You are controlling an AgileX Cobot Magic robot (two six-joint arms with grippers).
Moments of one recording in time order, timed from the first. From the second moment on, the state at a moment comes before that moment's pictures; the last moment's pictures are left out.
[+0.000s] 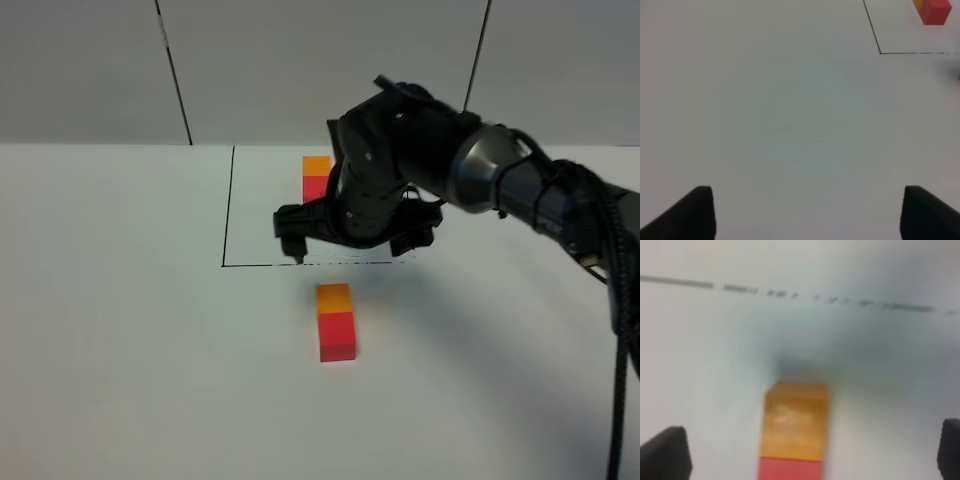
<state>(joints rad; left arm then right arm) -0.02 0.00 -0.51 -0.01 1.03 -0.03 0.63 2.14 -1.83 -0.10 0.98 0.53</state>
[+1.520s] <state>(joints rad) -0.02 0.00 -0.51 -0.01 1.03 -0.03 -0.13 0.81 -0.78 -0.05 1.05 0.22</state>
